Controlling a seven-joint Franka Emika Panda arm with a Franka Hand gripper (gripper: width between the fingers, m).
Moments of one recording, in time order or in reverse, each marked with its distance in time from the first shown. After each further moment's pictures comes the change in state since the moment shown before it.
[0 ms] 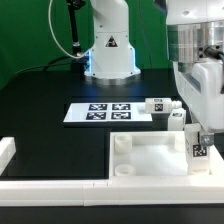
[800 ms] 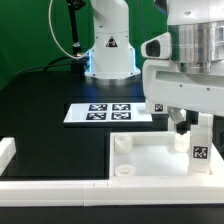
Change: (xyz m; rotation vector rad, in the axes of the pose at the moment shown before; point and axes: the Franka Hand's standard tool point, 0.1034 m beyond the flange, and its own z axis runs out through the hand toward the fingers) arm 0.001 0.003 0.000 -0.001 0.002 -0.812
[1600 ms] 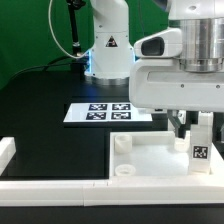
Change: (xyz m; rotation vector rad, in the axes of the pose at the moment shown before) arm 0.013 -0.006 -0.005 -0.039 0.016 -0.341
